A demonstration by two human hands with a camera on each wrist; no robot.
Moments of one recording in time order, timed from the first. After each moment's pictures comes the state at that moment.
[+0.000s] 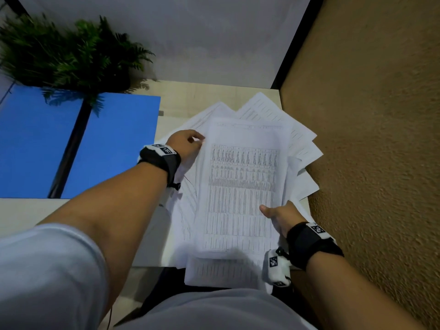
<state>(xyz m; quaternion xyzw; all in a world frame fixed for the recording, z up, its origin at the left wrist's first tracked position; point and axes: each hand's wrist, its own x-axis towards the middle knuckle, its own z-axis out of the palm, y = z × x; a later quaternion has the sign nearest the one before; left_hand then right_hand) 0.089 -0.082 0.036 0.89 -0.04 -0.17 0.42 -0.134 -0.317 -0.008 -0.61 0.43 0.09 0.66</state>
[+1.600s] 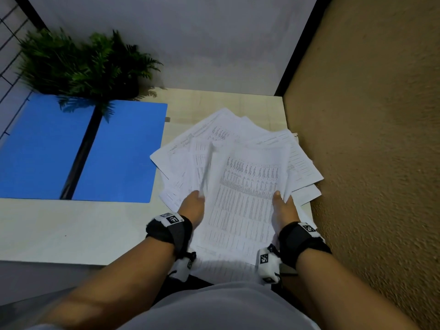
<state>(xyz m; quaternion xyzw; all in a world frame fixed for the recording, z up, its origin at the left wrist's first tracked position) -0.054 -0.082 0.012 0.81 0.14 -0.31 0.48 -0.117 -0.302 0.006 -0.62 0.47 -0.02 0.63</state>
